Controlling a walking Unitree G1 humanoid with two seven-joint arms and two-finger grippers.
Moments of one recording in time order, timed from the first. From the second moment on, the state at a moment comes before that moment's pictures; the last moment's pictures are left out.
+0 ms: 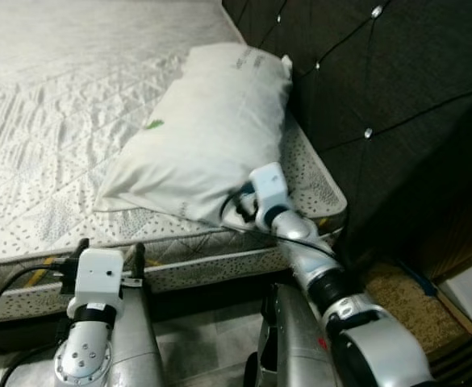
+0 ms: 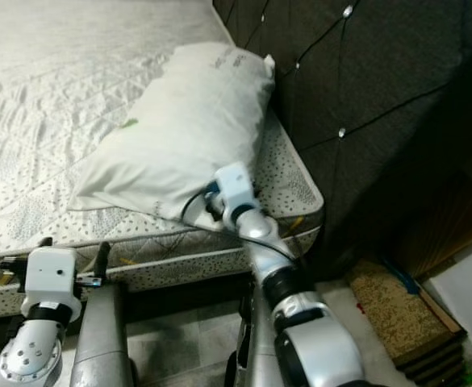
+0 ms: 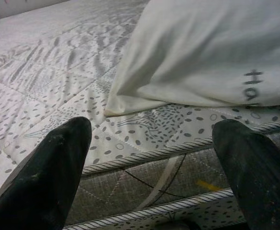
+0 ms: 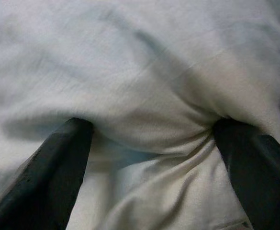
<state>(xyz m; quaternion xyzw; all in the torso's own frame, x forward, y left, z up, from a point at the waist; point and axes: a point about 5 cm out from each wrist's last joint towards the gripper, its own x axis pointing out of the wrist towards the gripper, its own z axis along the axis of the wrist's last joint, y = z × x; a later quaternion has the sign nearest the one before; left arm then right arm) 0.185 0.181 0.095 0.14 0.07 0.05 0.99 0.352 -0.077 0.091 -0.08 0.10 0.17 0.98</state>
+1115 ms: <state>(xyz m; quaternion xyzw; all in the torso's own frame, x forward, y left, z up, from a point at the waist) 0.205 0.174 0.102 0.14 0.05 0.02 0.99 0.345 -0.092 0.084 -0.03 0.16 0.30 0.94</state>
